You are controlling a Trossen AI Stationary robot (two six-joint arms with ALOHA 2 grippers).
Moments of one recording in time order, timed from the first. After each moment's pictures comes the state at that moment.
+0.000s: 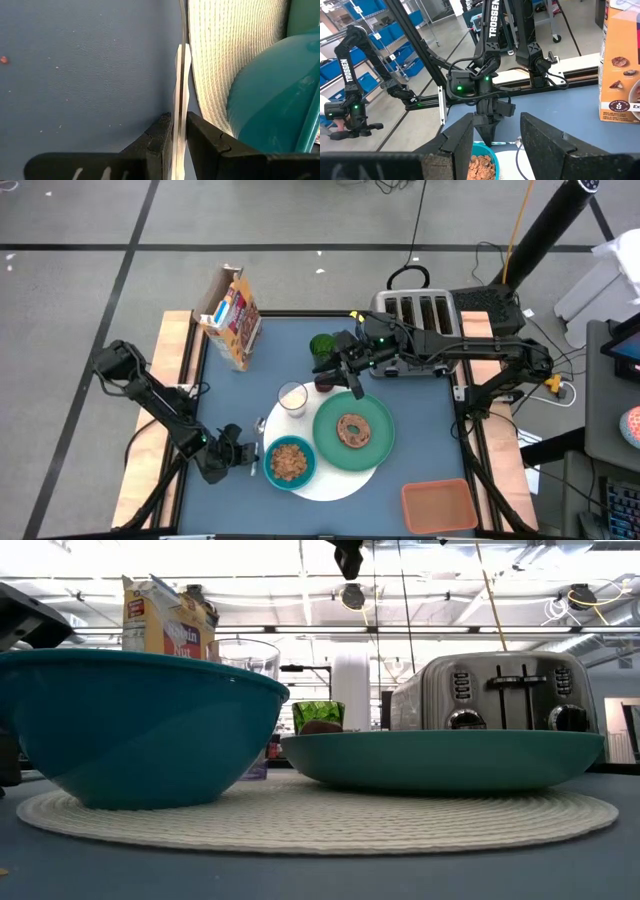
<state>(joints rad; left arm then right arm) -0.84 1.46 0.39 0.07 -0.46 -2.22 -0.15 1.48 1.26 -0.02 -0.47 0.26</state>
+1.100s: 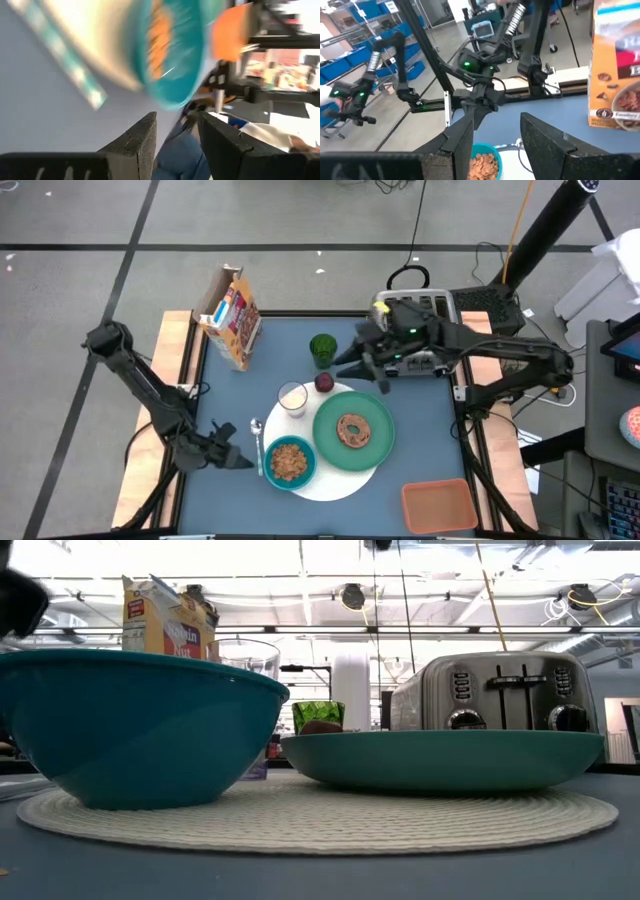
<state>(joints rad) -0.90 1.09 0.39 0.08 -0.47 -1.92 -0.16 1.31 1.26 -0.17 -0.47 0.23</state>
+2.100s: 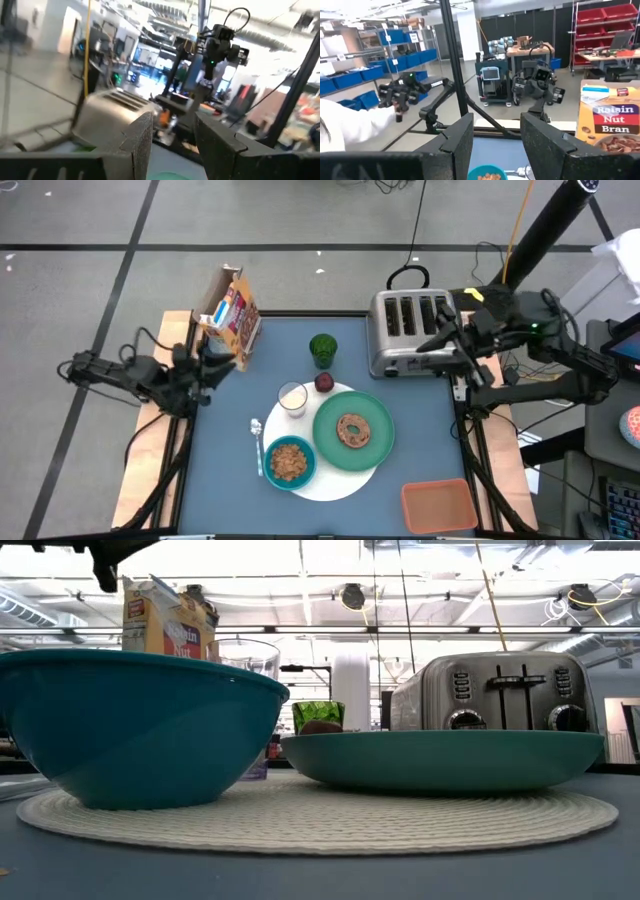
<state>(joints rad) -0.28 0.32 0.39 0.17 -0.53 -0.24 -0.17 0.82 1.26 -0.41 -0.47 0.15</state>
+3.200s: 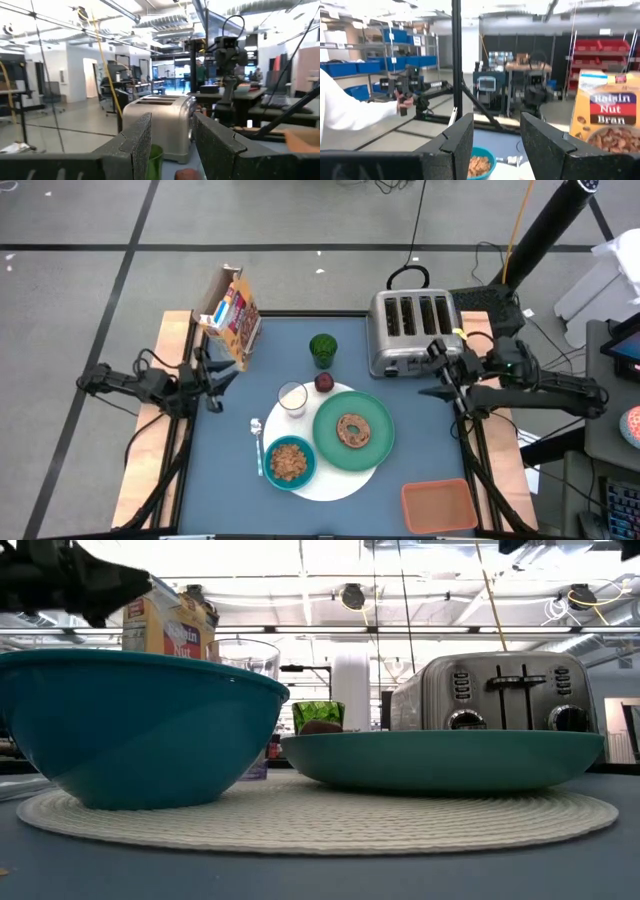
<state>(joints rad) -0.26 0.00 0.05 0.29 -0.54 0.22 -0.17 0.43 0.53 0.04 -0.47 0.07</state>
